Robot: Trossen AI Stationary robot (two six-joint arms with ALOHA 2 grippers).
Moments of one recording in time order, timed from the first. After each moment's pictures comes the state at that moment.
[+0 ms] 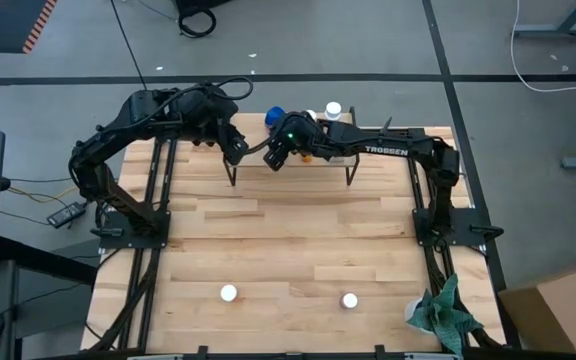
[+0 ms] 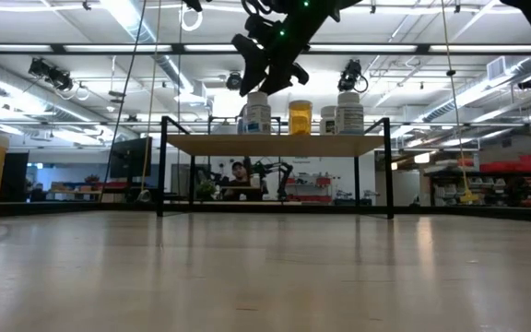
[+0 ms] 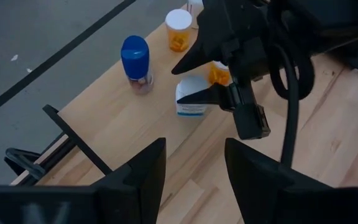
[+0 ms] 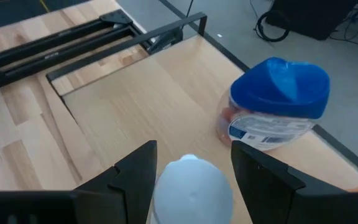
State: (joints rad) left arm 0.26 1.56 2.10 -1.41 -0.29 -0.37; right arm -0.26 1.90 1.76 -0.53 0.36 0.21
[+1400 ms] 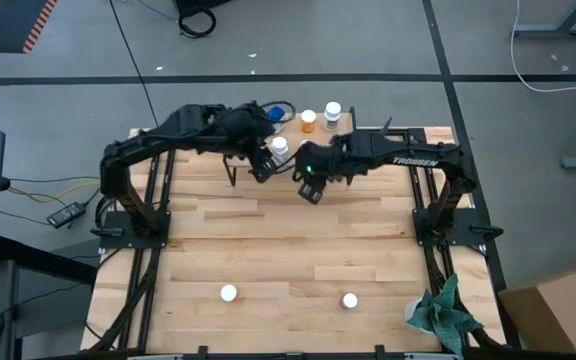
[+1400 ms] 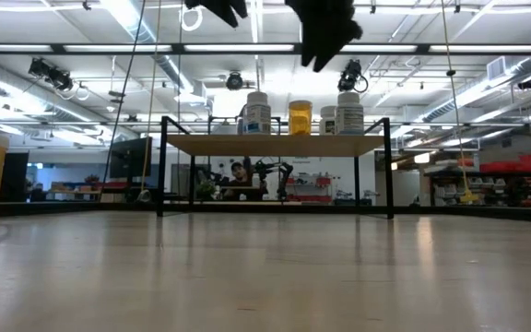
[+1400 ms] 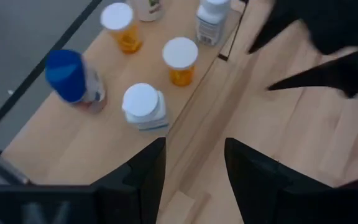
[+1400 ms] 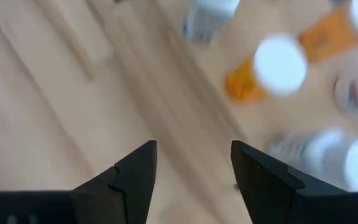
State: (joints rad) left arm 0.19 1.72 2.10 -1.30 -0.27 -0.27; right arm -0.05 1.79 1.92 -1.30 0.35 0.43
